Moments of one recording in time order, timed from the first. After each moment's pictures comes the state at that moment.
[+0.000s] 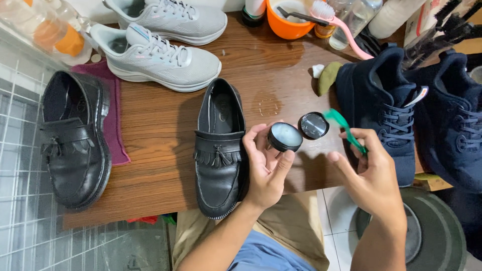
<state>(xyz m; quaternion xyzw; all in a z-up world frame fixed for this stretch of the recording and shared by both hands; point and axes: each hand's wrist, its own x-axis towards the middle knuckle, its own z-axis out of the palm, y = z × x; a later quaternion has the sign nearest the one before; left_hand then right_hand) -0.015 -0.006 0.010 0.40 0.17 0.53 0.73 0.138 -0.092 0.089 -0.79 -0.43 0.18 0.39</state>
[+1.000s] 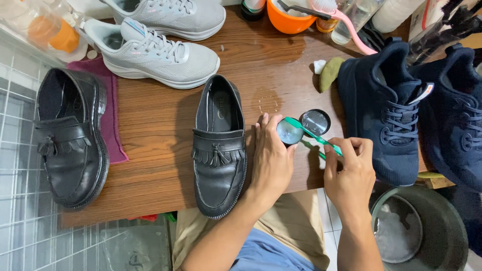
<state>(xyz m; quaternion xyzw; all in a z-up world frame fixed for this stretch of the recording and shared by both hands) -0.003 0.010 0.015 0.80 0.40 0.33 0.30 0.122 -0.093 0.020 -0.84 -0.45 -0.06 0.29</state>
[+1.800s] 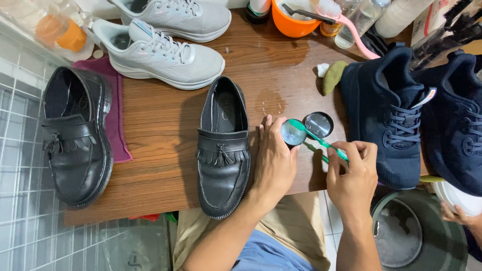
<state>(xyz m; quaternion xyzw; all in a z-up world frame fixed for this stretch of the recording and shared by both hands) -0.004 0.009 0.015 0.80 0.40 0.33 0.31 0.124 -0.093 0.016 -0.82 -0.46 -0.07 0.33</state>
